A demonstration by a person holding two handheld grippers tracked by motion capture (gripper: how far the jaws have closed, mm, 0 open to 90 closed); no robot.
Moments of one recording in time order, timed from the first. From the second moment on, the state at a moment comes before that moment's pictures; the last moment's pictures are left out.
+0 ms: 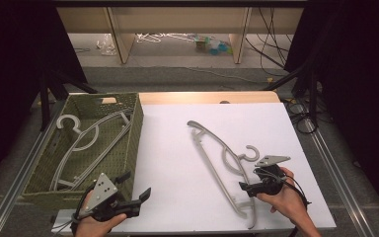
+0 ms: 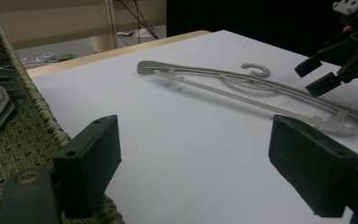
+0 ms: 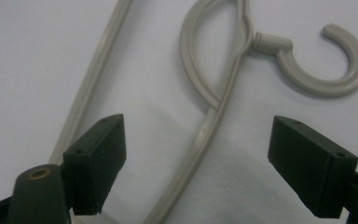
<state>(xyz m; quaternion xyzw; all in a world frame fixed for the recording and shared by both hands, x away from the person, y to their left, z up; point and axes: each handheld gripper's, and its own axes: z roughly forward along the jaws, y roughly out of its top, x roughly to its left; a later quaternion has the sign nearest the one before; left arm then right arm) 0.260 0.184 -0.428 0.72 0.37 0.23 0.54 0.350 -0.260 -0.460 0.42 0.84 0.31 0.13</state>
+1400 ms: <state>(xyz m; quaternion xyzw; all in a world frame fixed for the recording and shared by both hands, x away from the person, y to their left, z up) 0.257 0.177 -0.430 0.74 0.34 0.22 0.53 0.387 -0.254 -0.462 0.38 0.90 0.20 0.09</state>
